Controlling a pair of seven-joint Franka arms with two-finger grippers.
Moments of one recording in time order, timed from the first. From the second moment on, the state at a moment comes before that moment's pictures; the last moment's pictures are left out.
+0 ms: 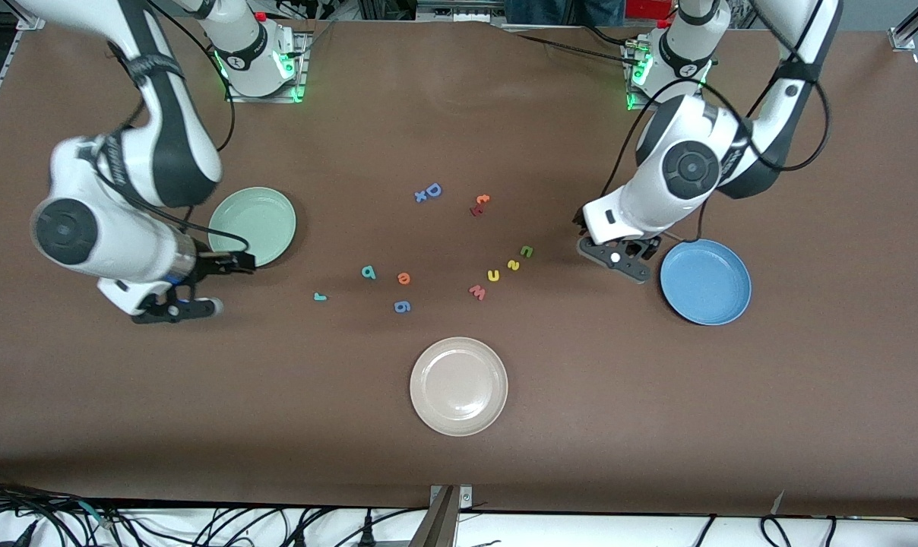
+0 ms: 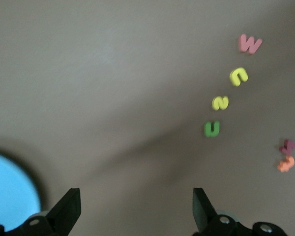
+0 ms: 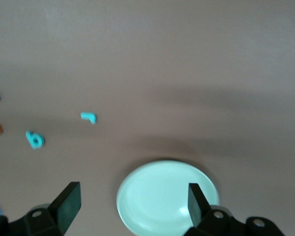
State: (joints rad) left arm -0.16 0.30 -0.28 -1.97 -0.02 2.18 0.06; right arm 0.20 0.44 0.01 -1.63 0.02 1.90 0.12
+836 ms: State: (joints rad) left arm -0.31 0.44 -0.28 -2.12 -0.02 2.58 -0.08; right arm 0.32 0.57 0.01 -1.92 0.02 2.52 0.44
